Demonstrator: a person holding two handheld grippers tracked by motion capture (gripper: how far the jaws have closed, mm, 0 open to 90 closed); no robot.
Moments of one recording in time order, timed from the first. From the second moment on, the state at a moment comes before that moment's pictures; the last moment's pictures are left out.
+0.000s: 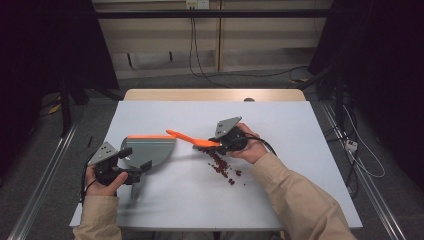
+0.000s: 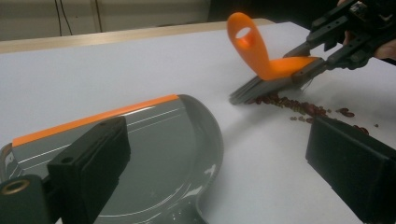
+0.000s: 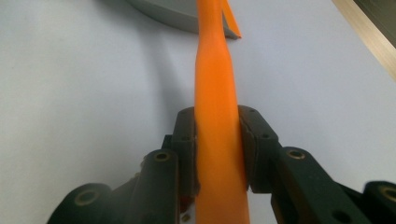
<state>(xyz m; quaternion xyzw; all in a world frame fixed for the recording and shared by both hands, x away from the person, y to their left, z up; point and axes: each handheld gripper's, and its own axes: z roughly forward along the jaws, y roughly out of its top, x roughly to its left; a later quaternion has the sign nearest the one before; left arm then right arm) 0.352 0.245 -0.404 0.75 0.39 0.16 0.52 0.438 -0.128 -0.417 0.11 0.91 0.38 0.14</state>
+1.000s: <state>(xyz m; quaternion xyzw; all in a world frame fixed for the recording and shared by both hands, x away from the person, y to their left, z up) 0.351 0.229 -0.405 0.76 0.36 0.14 0.53 0.405 -0.140 -0.412 0.13 0.91 0.38 0.13</state>
